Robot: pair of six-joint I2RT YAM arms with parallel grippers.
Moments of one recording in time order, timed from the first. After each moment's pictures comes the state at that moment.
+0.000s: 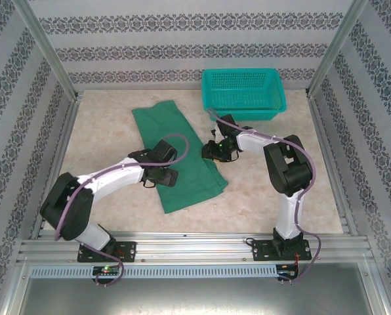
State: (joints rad) left arm -0.62 1.49 0.93 -0.62 -0.12 -0.32; right arm 0.40 1.98 1.26 -0.44 -0.42 0.51
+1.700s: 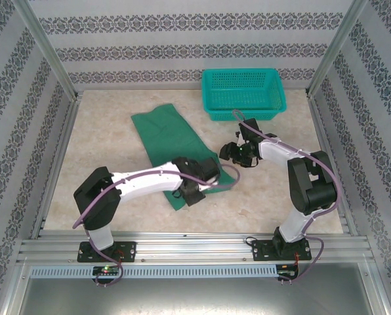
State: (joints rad) left arm -0.96 1.78 1.33 -0.96 -0.07 0.04; right arm 0.27 1.72 1.04 -0.46 -0.34 0.58
